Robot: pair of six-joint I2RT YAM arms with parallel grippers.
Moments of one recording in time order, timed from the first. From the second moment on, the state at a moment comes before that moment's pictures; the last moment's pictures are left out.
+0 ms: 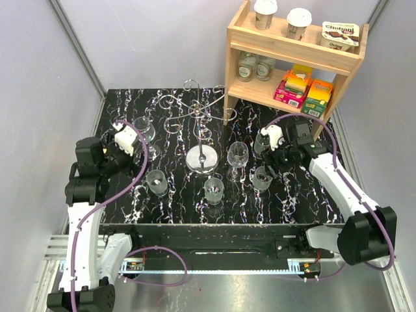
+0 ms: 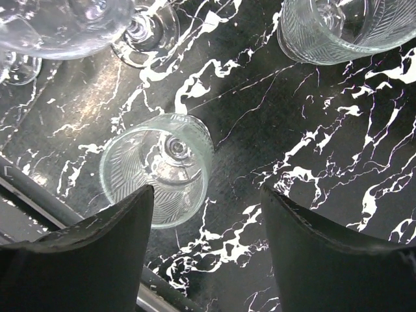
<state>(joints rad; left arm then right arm) 0.08 0.75 0.93 -0.74 0.53 0.43 0.24 1.23 1.00 -0.77 -0.33 -0.38</state>
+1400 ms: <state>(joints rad) -0.22 0.93 1.44 -0.71 0.78 0.22 0.30 1.33 1.62 -1.01 -0.37 -0.26</state>
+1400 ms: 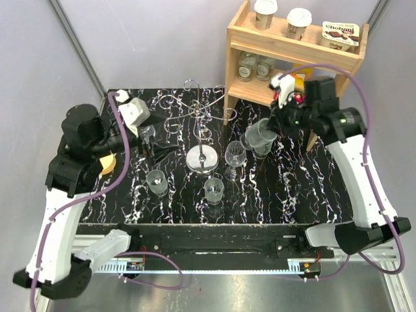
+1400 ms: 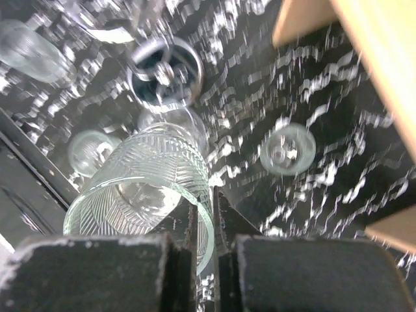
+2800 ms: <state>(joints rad) -0.75 1.53 2.00 -0.74 0.68 0.33 0.30 1.54 2.32 -1.22 -0.84 -0.10</state>
